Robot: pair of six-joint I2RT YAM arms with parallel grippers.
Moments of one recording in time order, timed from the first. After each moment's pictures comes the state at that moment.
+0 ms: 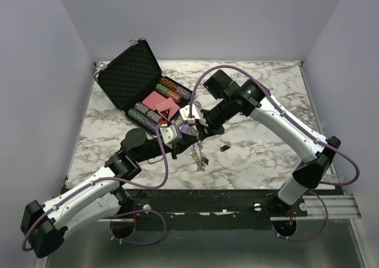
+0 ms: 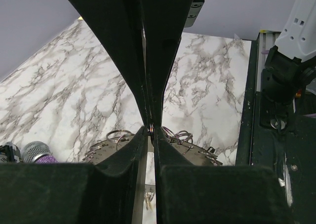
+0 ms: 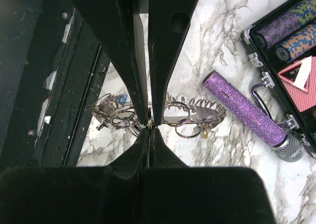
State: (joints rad) left arm -0.79 0.79 0.55 0.27 0.44 0.06; right arm 0.84 1.65 1.84 -1.28 -0.64 -0.97
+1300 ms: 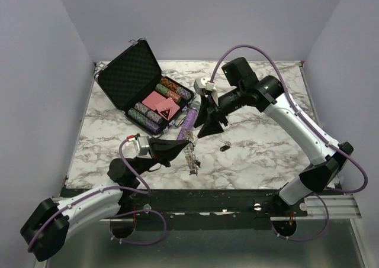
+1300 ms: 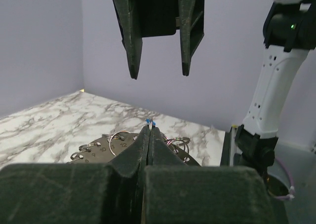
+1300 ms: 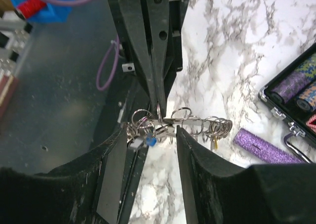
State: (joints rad) left arm -0.77 0.73 0.12 1.12 0.34 -0.31; right arm 0.71 1.58 1.77 -1.09 -1.03 -0.64
